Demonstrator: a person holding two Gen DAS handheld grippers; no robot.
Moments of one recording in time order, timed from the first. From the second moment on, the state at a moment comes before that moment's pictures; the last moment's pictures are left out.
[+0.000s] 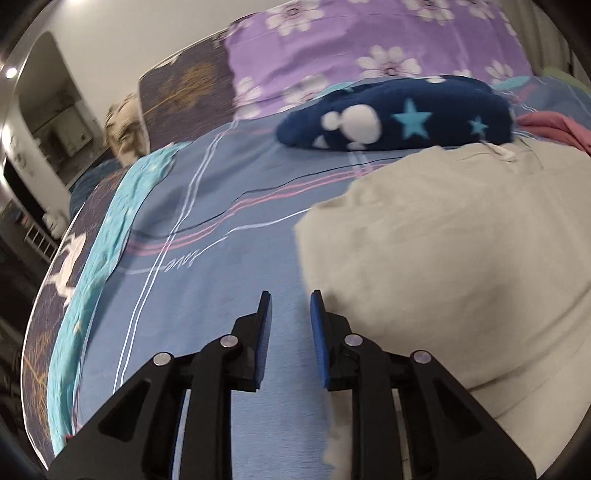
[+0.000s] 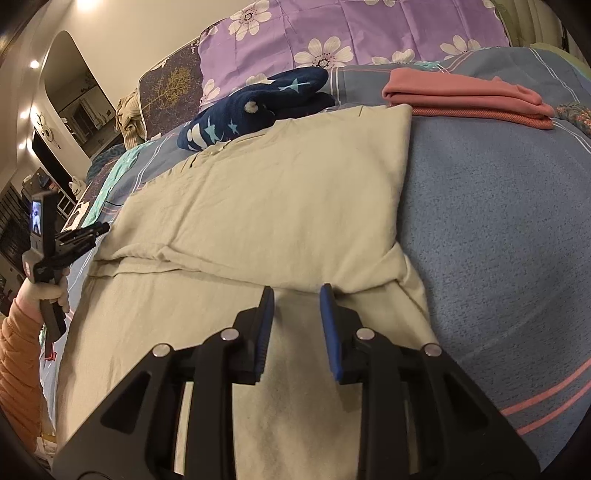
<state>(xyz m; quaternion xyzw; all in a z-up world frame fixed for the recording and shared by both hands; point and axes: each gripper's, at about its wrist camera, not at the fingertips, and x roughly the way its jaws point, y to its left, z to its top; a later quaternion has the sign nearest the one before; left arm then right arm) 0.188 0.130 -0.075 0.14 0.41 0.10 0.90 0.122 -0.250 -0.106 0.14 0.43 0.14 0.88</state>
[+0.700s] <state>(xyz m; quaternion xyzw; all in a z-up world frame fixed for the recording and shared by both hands) 0.141 0.032 -0.066 0.15 0.37 -0.11 0.91 0.136 -0.238 -0.079 0.14 0.42 0.15 0.88</state>
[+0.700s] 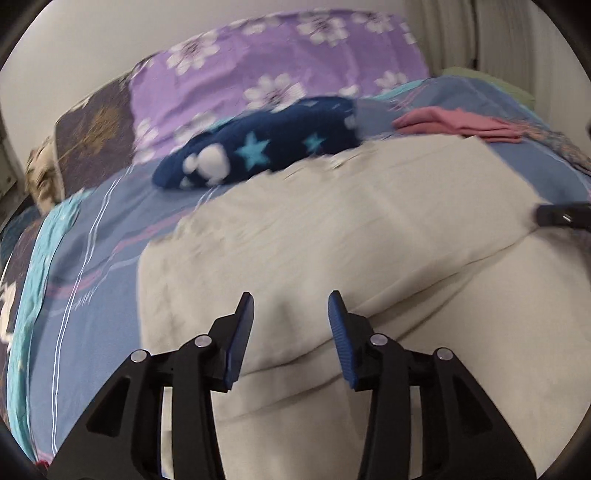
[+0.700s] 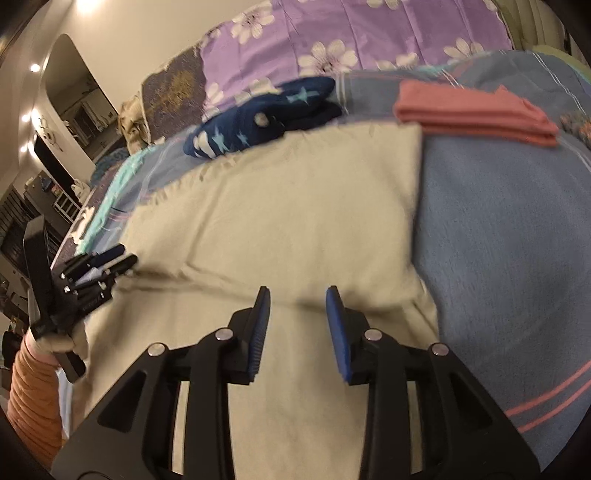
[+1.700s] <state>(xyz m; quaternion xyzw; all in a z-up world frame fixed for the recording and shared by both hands) -0.040 0.108 -0.063 0.13 0.38 -0.07 0.91 0.001 -0.314 -0.078 0.11 0.43 0.14 0.88</state>
